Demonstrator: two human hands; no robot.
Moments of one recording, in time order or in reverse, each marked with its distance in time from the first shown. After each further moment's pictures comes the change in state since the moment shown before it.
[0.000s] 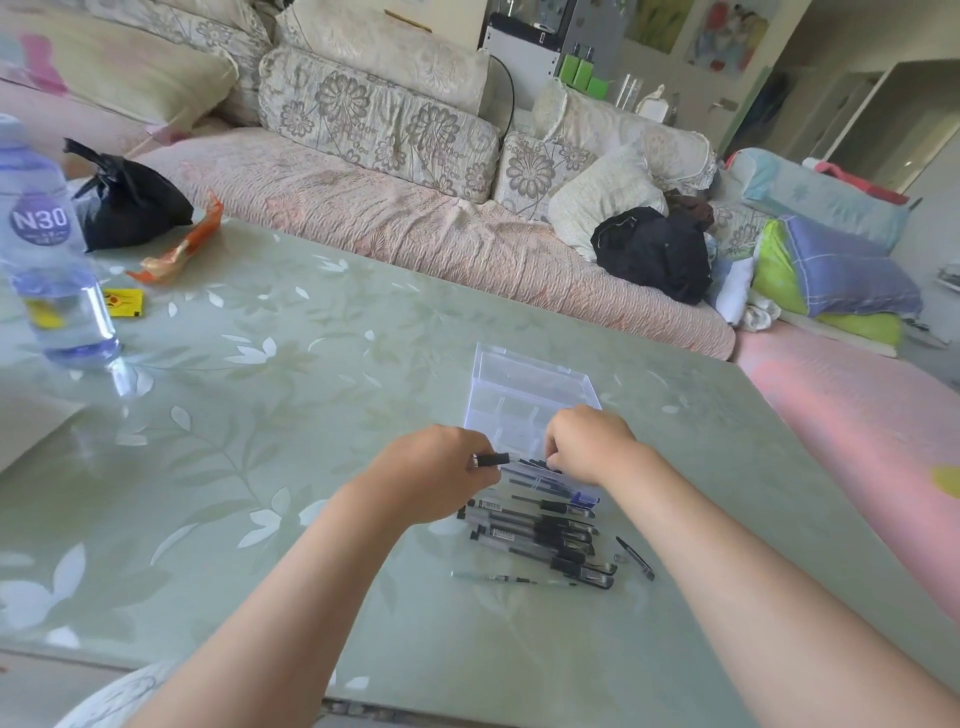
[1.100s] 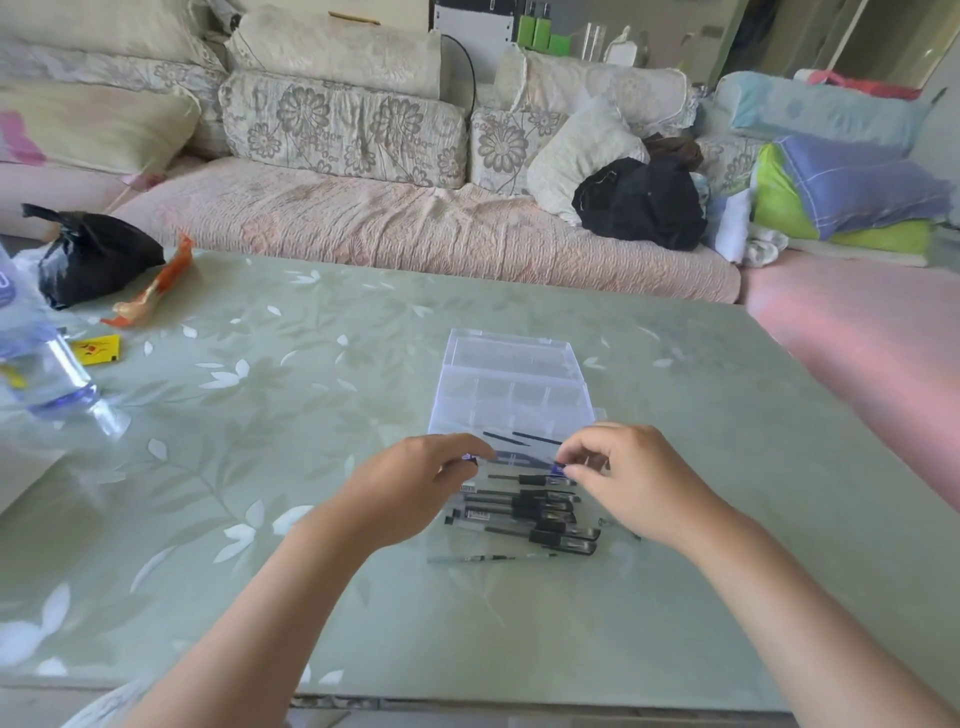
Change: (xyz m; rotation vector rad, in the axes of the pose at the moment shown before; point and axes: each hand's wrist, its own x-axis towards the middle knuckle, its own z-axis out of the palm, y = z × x) left_hand -0.014 0.016 0.017 -0.098 -0.035 0.021; right_hand -0.119 0.035 0.016 0.691 0.307 -0.124
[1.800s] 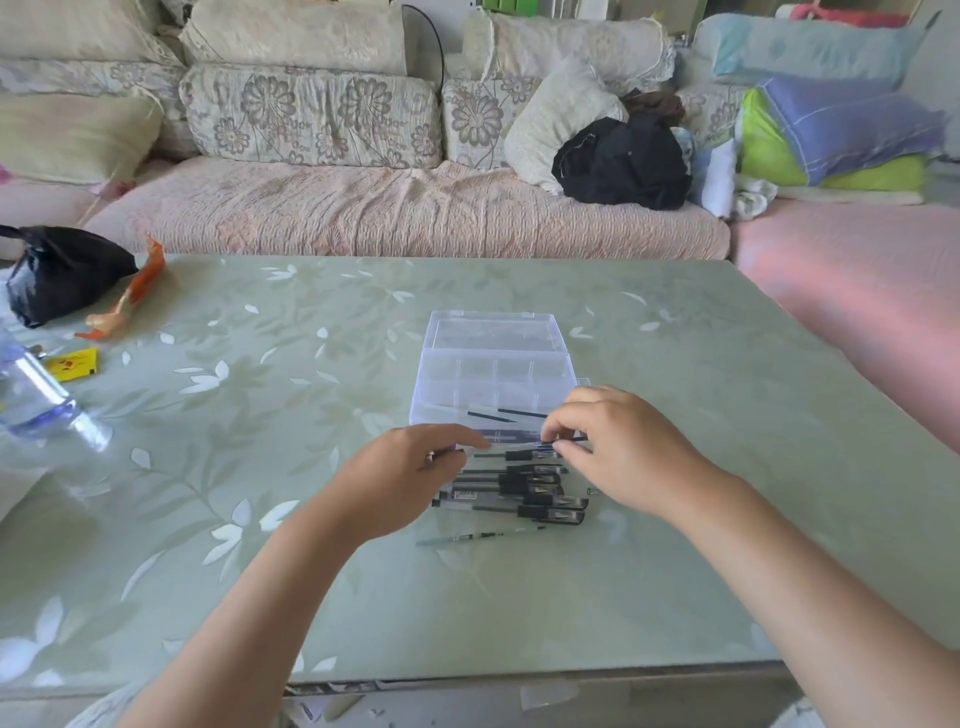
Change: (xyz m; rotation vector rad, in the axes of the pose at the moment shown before) left_hand -0.001 0.007 0.006 -0.058 -0.037 0.006; right_hand -0.002 0.008 0.000 -0.182 0.038 -0.149
